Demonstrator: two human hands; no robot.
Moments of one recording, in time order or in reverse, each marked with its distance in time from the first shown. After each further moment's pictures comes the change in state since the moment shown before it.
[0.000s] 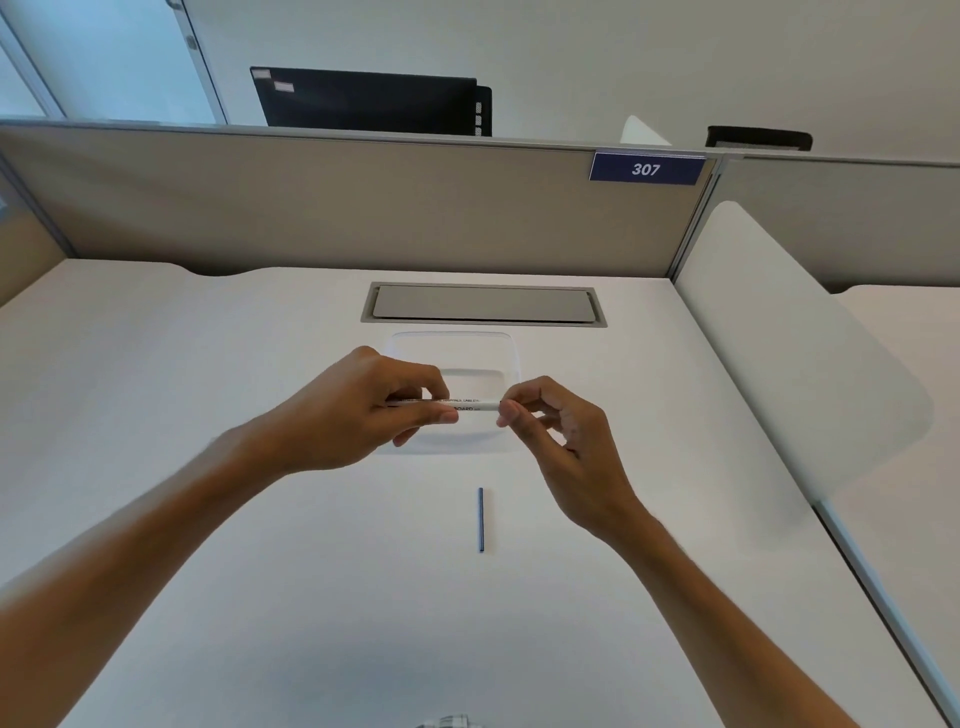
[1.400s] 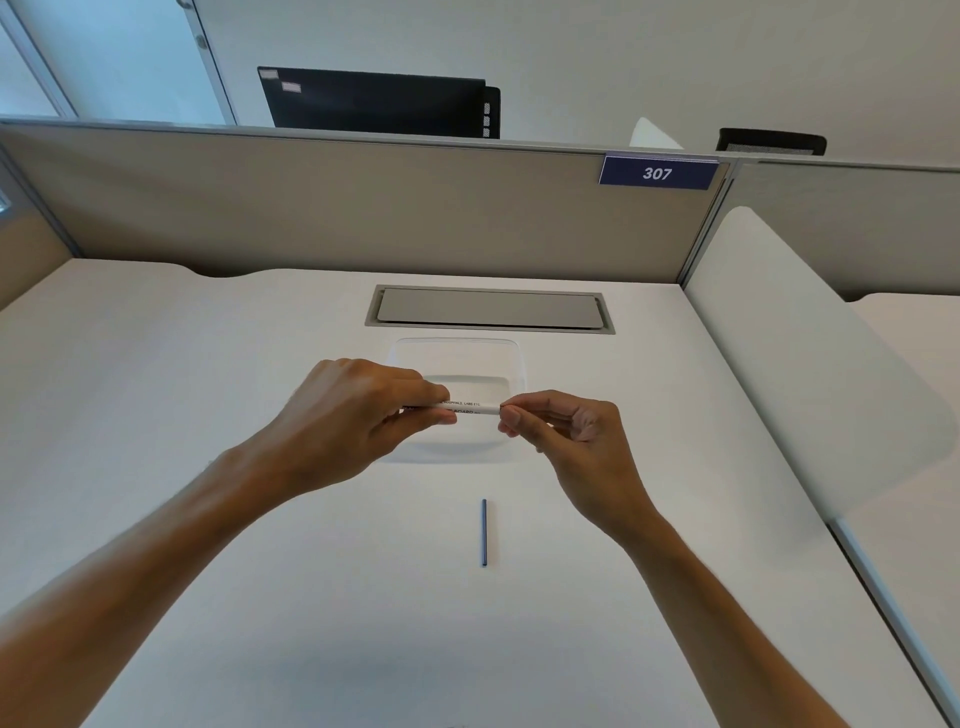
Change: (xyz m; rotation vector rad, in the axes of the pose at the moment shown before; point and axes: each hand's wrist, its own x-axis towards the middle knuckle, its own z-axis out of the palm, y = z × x) left_hand 0.000 -0.006 0.001 0.400 0.216 0.217; right_hand 0.015 0.003 -0.005 0.278 -0.012 0.145
